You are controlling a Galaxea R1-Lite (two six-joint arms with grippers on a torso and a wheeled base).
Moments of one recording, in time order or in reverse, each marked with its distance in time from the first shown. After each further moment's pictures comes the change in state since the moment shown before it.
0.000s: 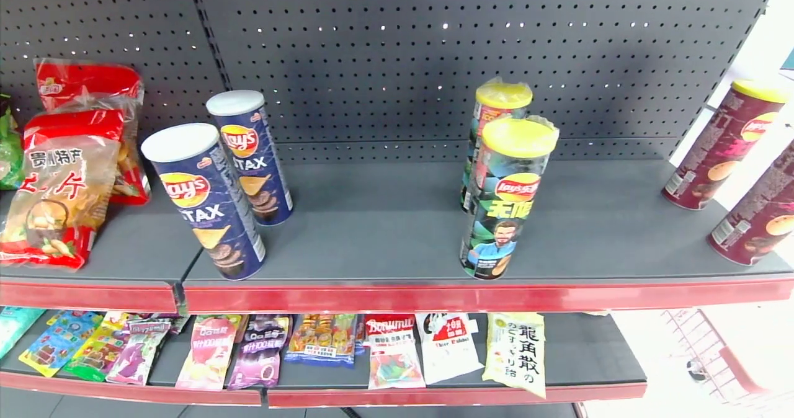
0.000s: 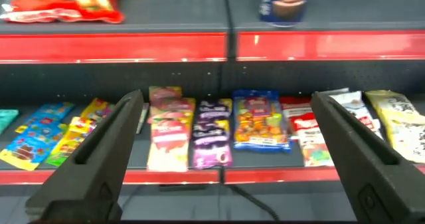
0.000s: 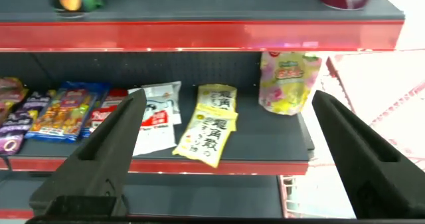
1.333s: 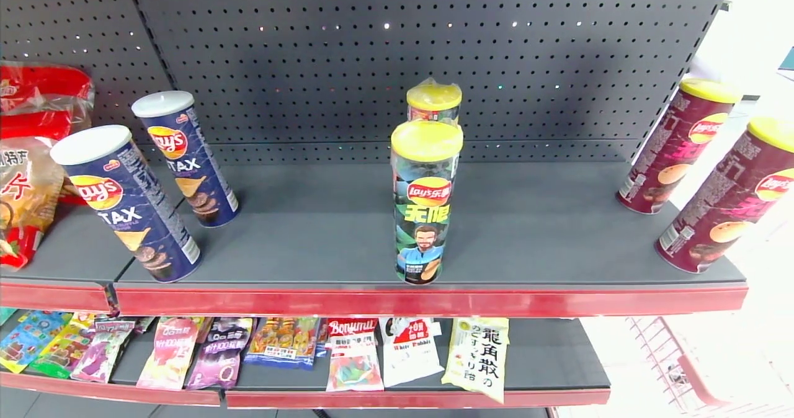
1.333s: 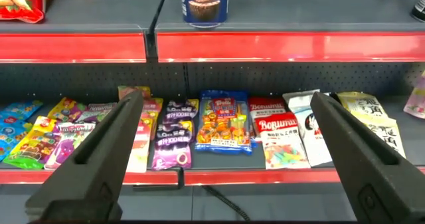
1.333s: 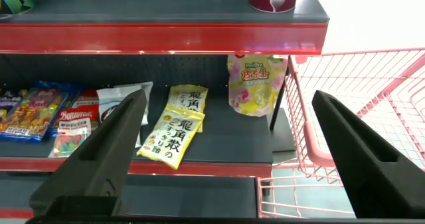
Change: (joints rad) left arm 0.000 0.000 0.000 0.000 0.000 -0.001; right arm 0.000 0.000 0.000 0.000 0.000 0.000
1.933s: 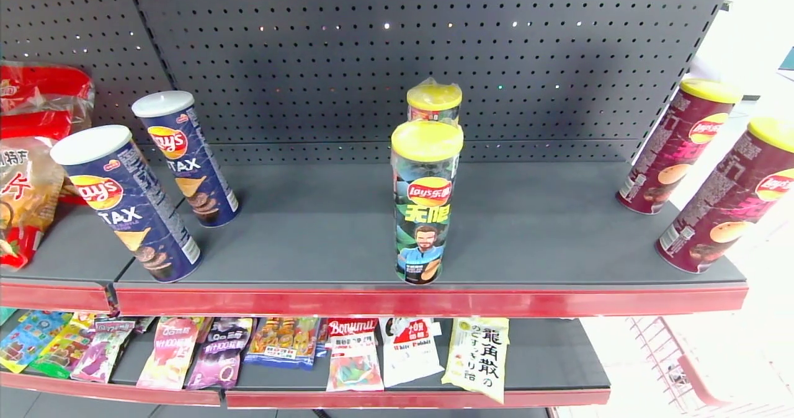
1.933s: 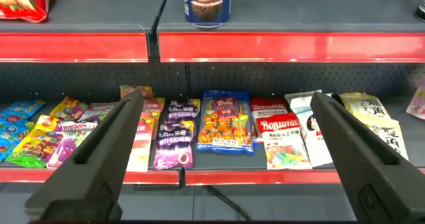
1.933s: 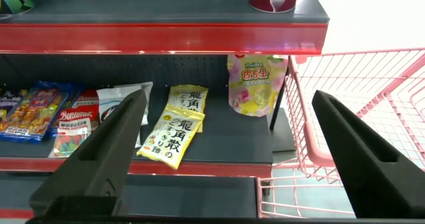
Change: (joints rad) left arm -0.001 0.000 0.001 0.000 0.014 -0.002; right arm 0.000 0.000 0.000 0.000 0.000 0.000
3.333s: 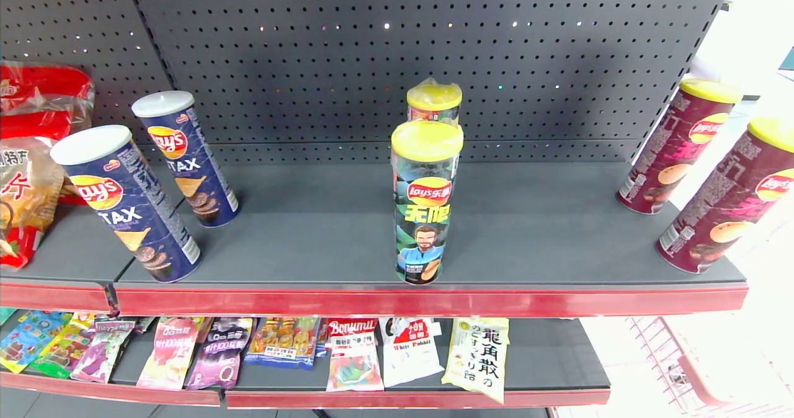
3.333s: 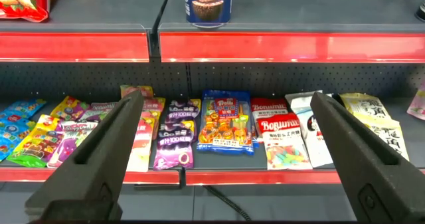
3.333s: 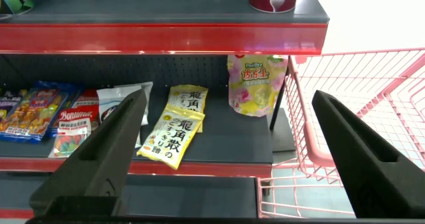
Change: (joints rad) left arm 0.000 0.000 0.000 0.000 -0.001 0.000; right arm 0.000 0.000 0.000 0.000 0.000 0.000
